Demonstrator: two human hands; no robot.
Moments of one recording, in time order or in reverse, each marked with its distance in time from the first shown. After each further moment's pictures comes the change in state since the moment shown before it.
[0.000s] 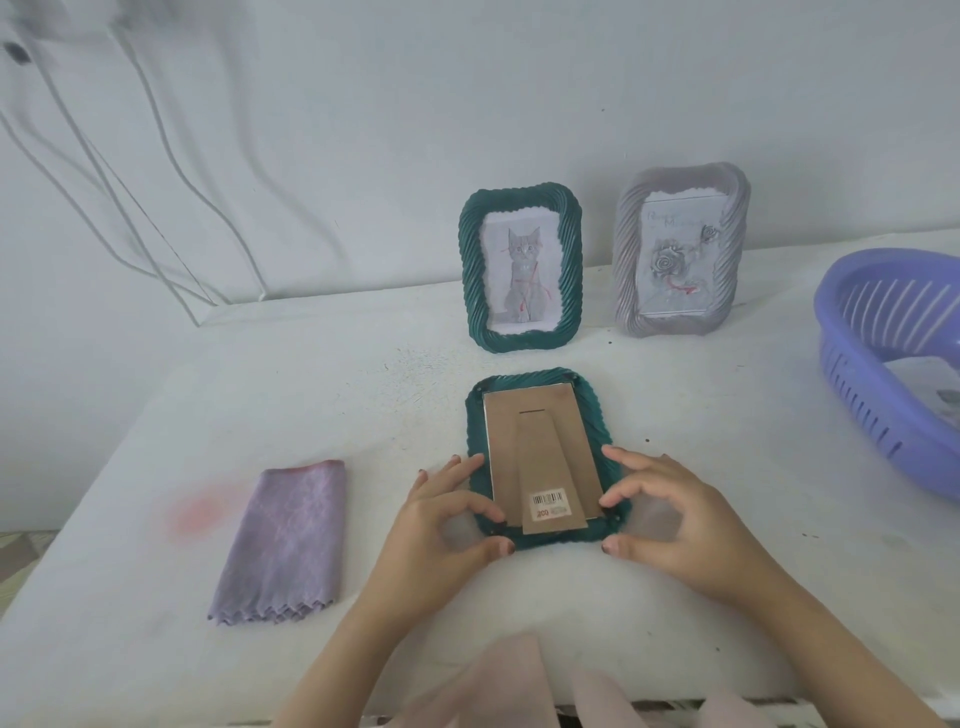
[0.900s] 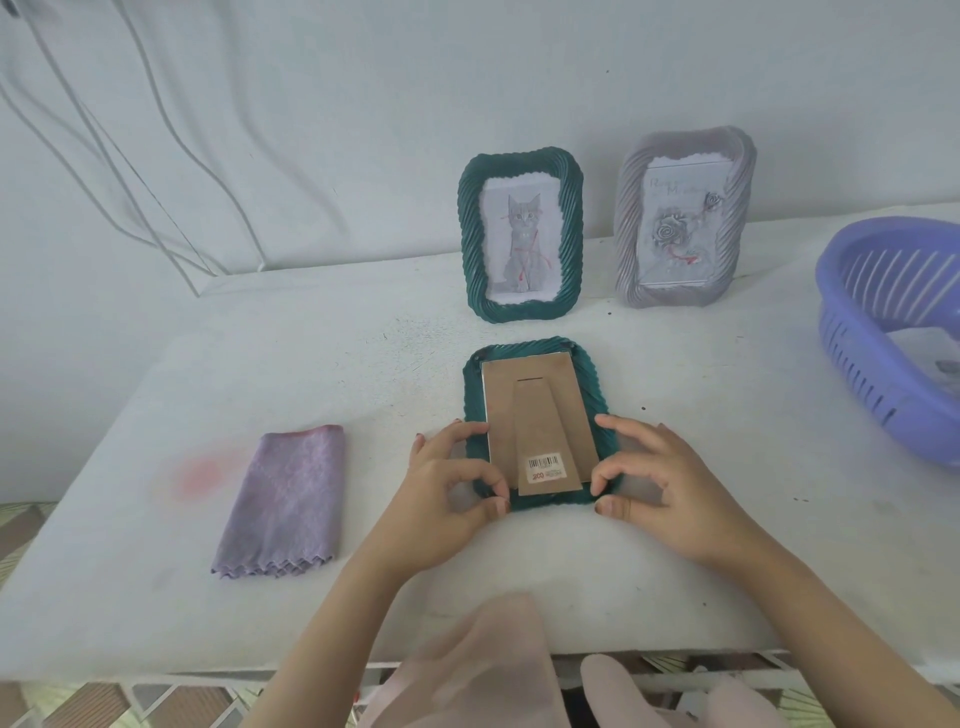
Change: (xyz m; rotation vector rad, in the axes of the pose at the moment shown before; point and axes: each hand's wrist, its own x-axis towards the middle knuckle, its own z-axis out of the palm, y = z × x) left_hand 0.003 0.007 -0.001 0.056 -0.097 0.032; right_hand -0.003 0.004 0.003 -0.113 -0.084 -0.048
